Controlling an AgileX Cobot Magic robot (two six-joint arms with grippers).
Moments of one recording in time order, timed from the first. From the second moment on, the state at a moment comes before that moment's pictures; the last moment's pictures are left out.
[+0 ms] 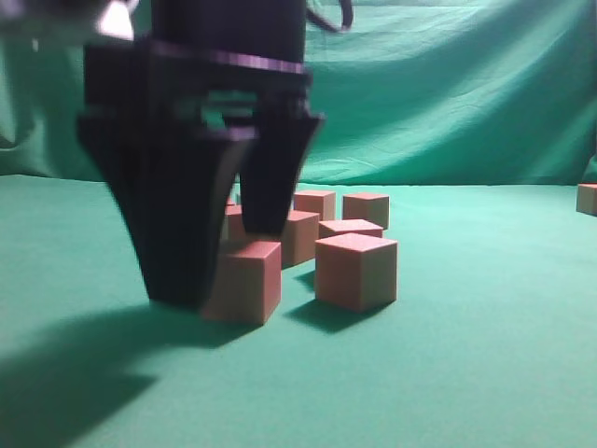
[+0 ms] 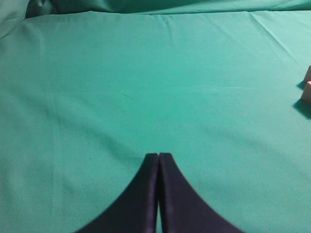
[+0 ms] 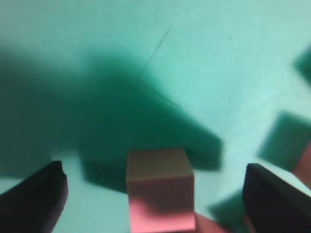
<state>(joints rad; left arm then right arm) -0.01 -0.01 0.02 0.02 0.35 0.01 1.05 1.95 -1.35 -0.06 0.96 -0.33</state>
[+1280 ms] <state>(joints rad) -0.01 -0.01 0.02 0.02 0.35 0.01 0.37 1.41 -1.59 -0.17 1.23 0.01</state>
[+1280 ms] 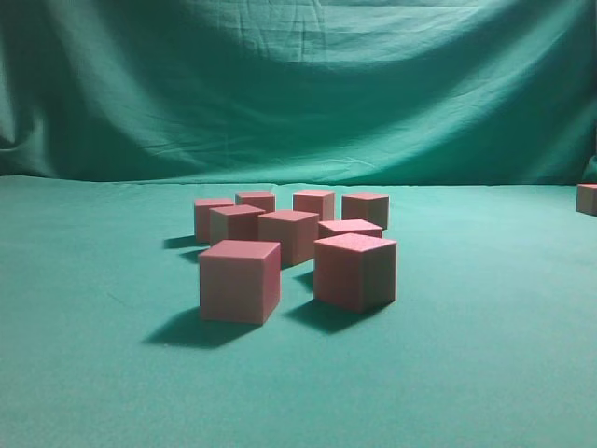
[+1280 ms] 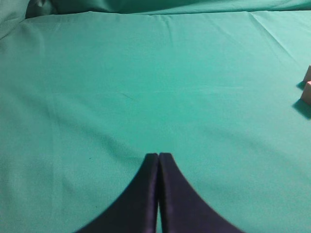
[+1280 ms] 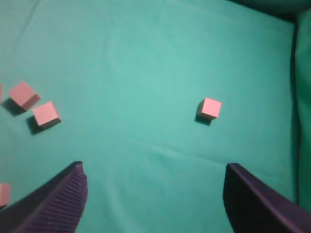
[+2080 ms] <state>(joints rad) -0.01 -0.01 0.02 0.02 0.35 0.01 0.04 1.79 -1.44 0.03 1.00 0.01</state>
